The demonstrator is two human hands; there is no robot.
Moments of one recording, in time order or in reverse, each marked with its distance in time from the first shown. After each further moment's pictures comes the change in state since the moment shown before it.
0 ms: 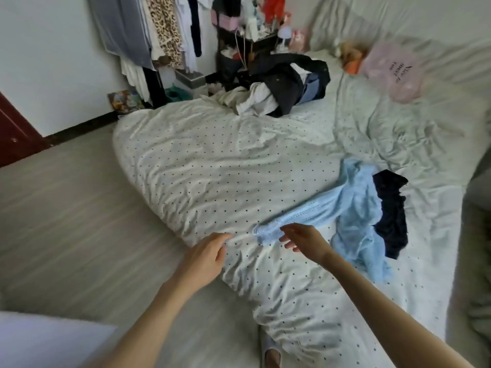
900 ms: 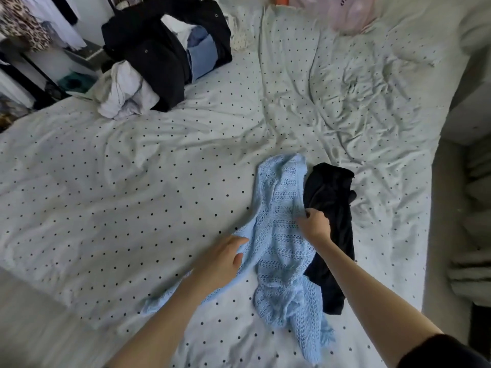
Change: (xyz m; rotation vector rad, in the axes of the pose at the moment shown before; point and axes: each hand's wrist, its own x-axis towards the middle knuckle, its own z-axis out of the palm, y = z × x) left_hand 0.352 0.180 0.224 0.126 -0.454 0.087; right_hand 0.256 0.201 -0.285 -0.077 0.404 0.406
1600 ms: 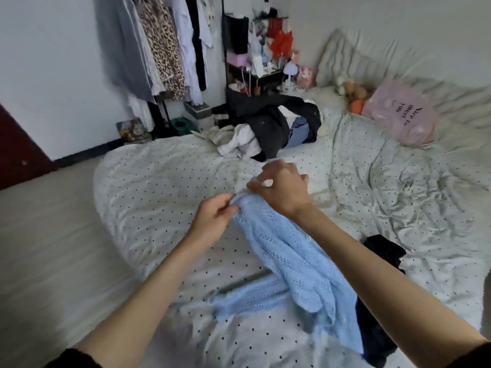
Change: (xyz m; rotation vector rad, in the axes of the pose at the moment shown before) left_hand -0.197 -0.010 -0.176 -0.781 0.755 0.008; right_hand -0.257 -0.265 -0.026 -0.260 0.014 -0.955
